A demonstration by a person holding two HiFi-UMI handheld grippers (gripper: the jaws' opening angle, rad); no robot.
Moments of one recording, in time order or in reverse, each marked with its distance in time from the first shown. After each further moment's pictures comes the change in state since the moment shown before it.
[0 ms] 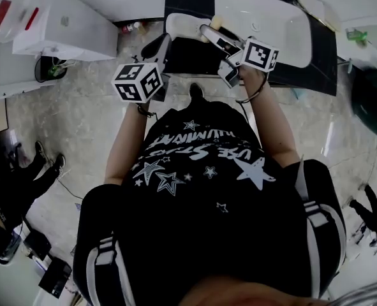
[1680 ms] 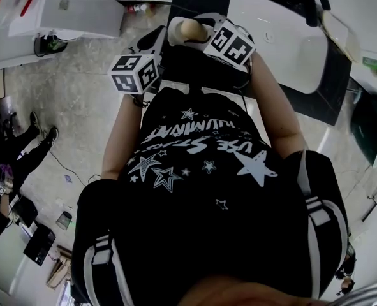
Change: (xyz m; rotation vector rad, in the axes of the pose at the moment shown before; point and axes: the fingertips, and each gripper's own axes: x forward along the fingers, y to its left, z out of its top) left arm 0.057 0.067 -0.014 -0.019 0.096 0.161; right arm 0.078 -0.076 -0.064 -1.031 0.877 0.055
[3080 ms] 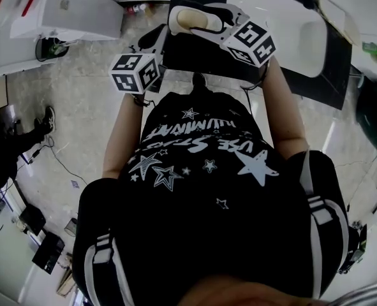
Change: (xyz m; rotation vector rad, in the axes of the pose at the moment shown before) left arm -0.033 -0.019 -0.006 0.048 -0.013 -0.068; right arm -0.062 0.014 0.037 0.121 -0.292 -0.122
